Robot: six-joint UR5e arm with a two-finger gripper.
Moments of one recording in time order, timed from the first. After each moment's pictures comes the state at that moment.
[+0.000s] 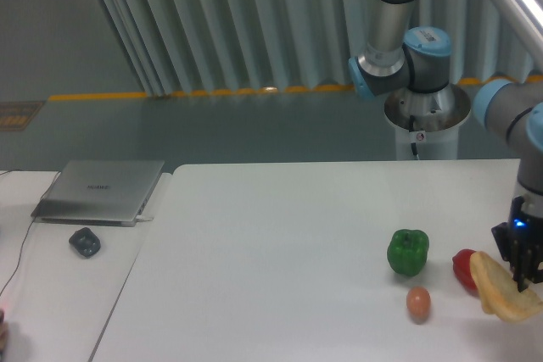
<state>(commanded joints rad) 2.46 -2.05 -1.45 -1.08 1.57 1.22</state>
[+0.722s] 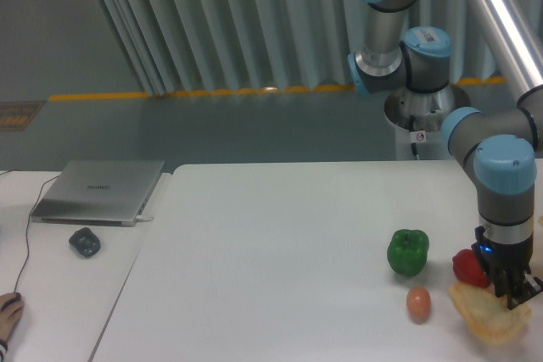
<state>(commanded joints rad) 2.44 -2.08 -1.45 -1.03 1.63 1.30</state>
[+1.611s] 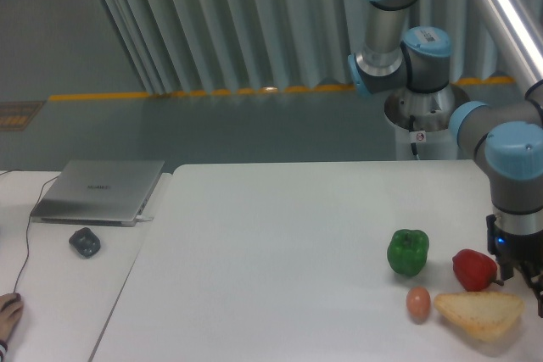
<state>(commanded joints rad) 2.48 -2.04 -1.44 -1.01 1.65 1.50</state>
